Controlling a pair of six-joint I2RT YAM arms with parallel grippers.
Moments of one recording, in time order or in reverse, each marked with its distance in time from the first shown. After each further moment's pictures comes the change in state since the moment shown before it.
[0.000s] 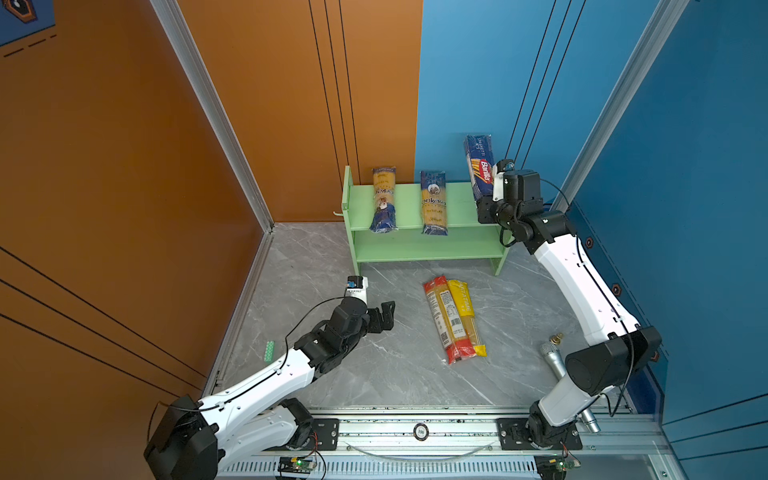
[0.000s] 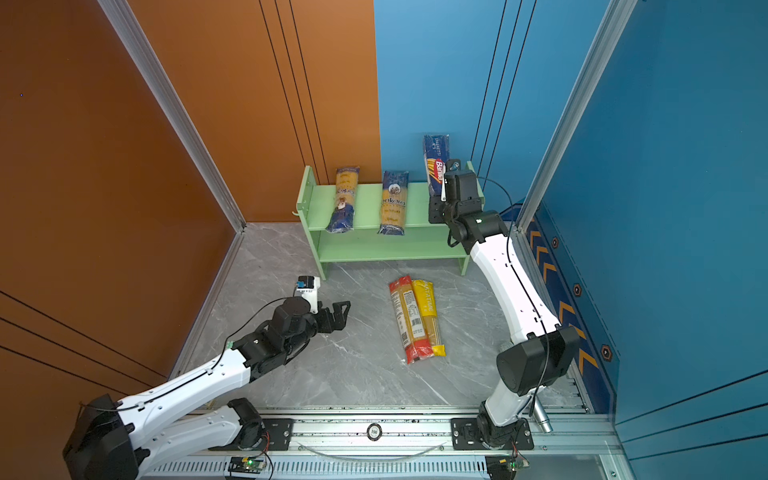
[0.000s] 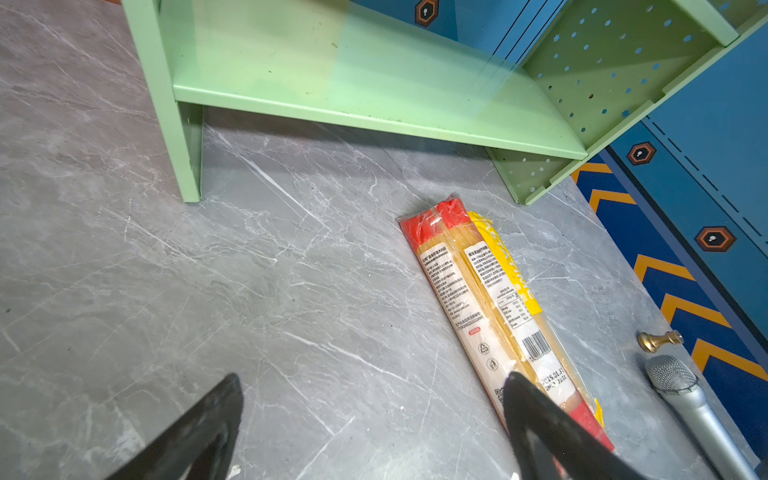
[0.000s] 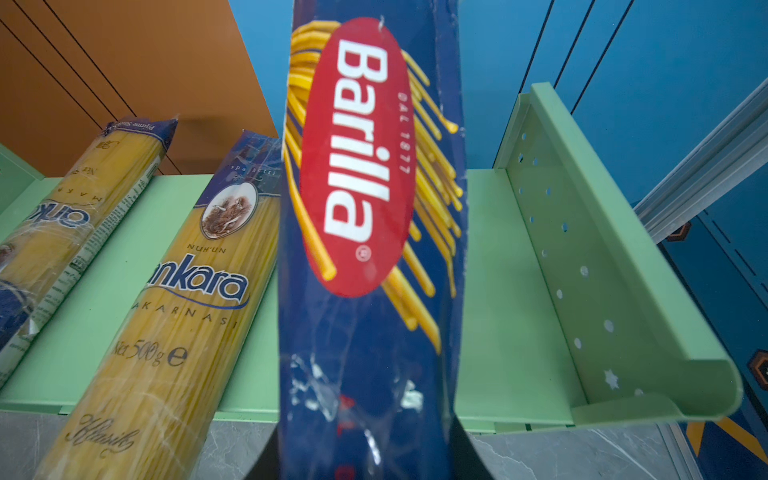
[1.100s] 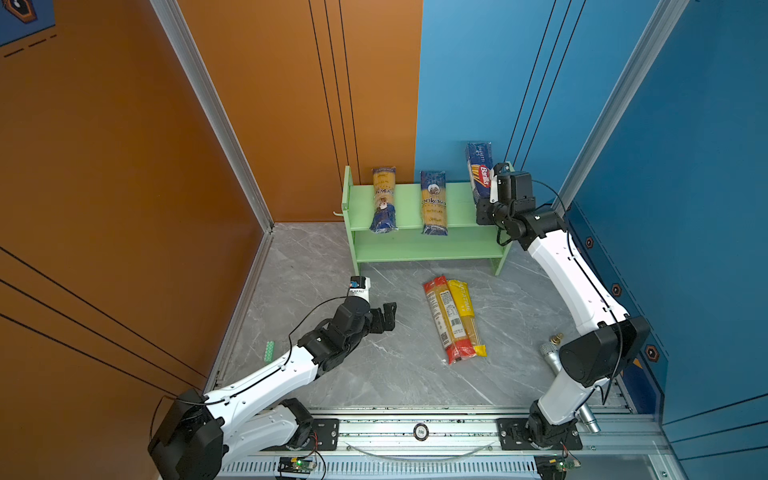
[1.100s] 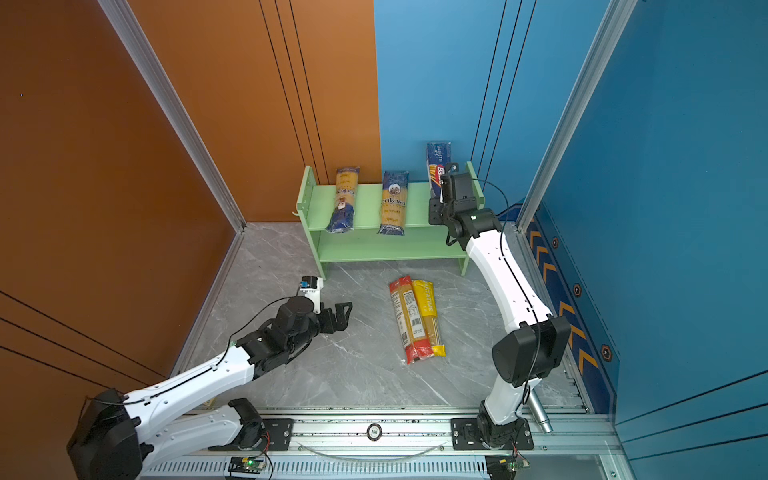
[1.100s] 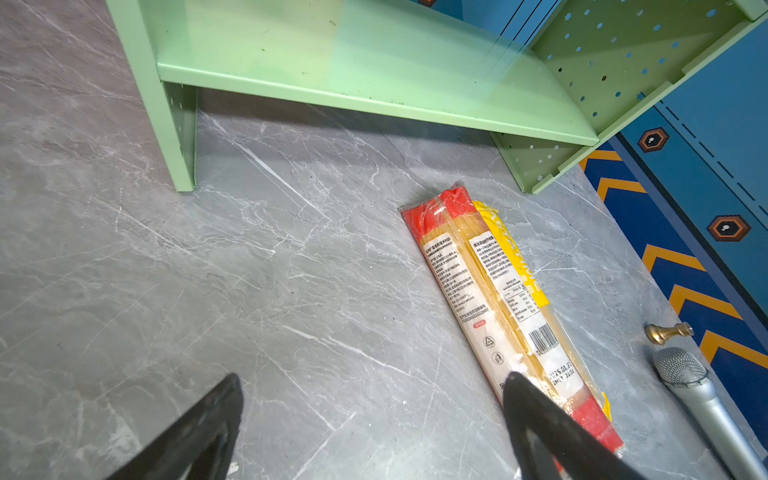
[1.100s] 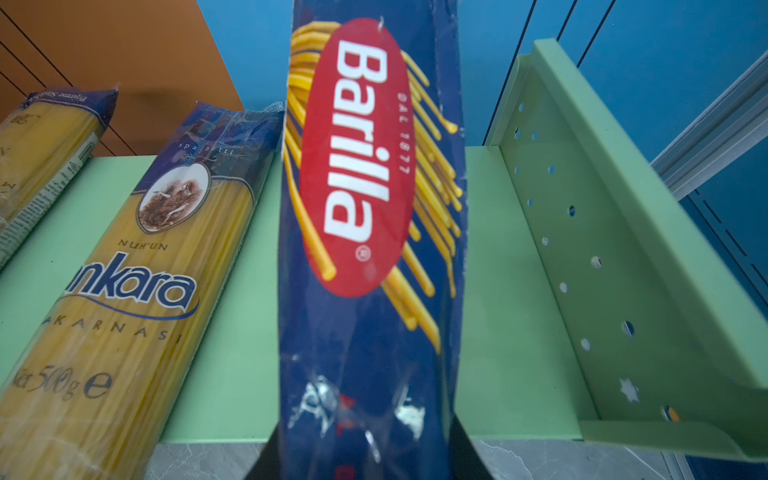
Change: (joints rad) left arm 0.000 0.034 0.010 -0.004 0.010 0.000; right arm -0.006 0.053 0.014 -0.016 0.037 0.003
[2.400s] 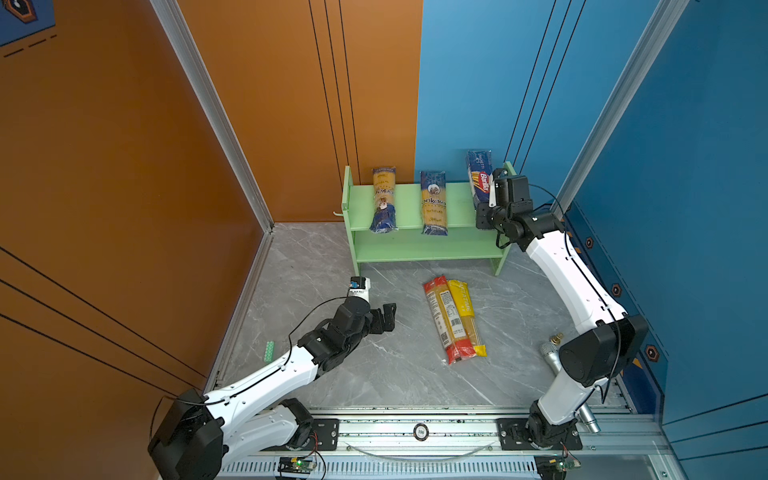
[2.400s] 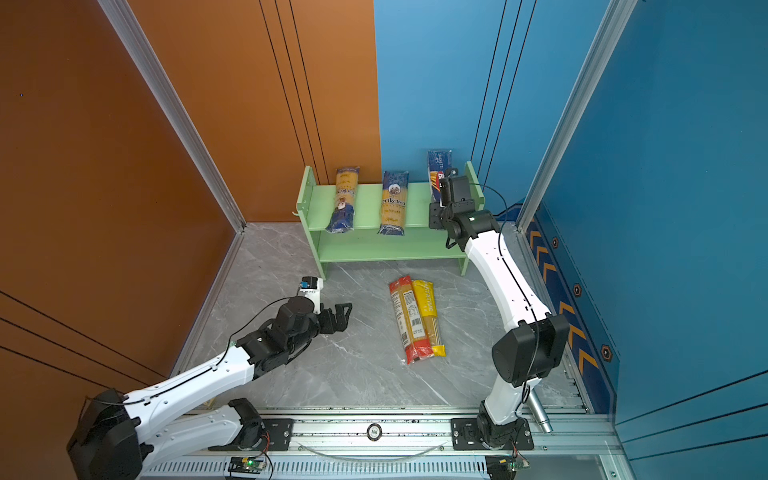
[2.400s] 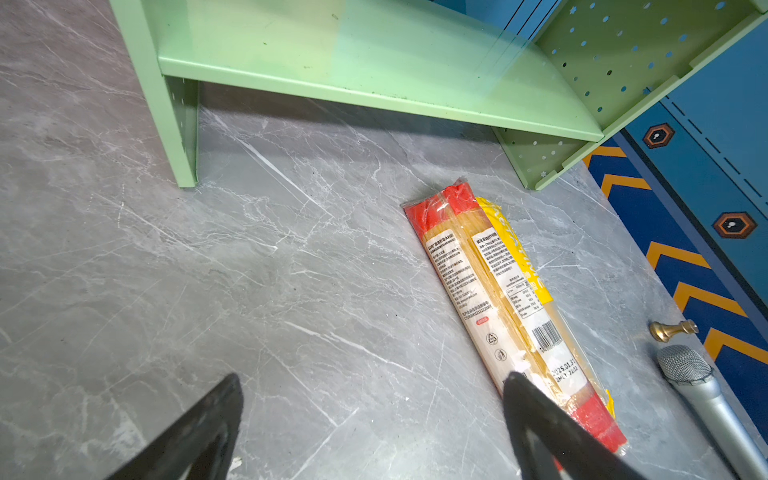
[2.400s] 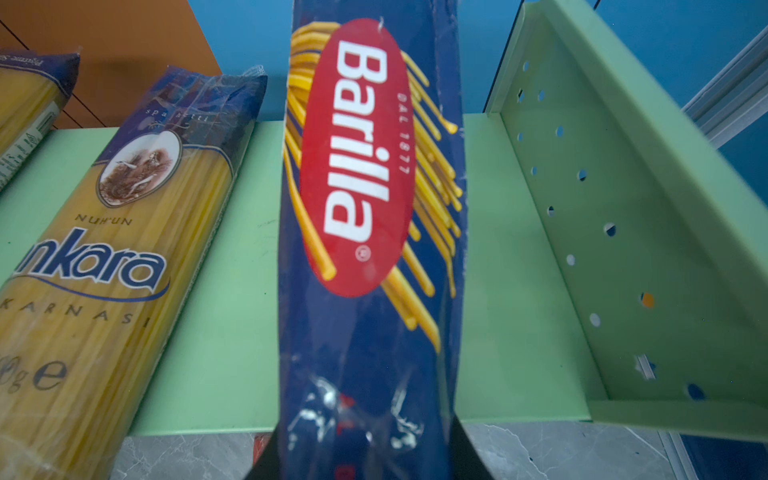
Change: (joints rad) left arm 0.000 0.000 0.000 -0.011 0.000 0.000; right arm 0.000 0.004 -0.027 -0.023 0.010 0.020
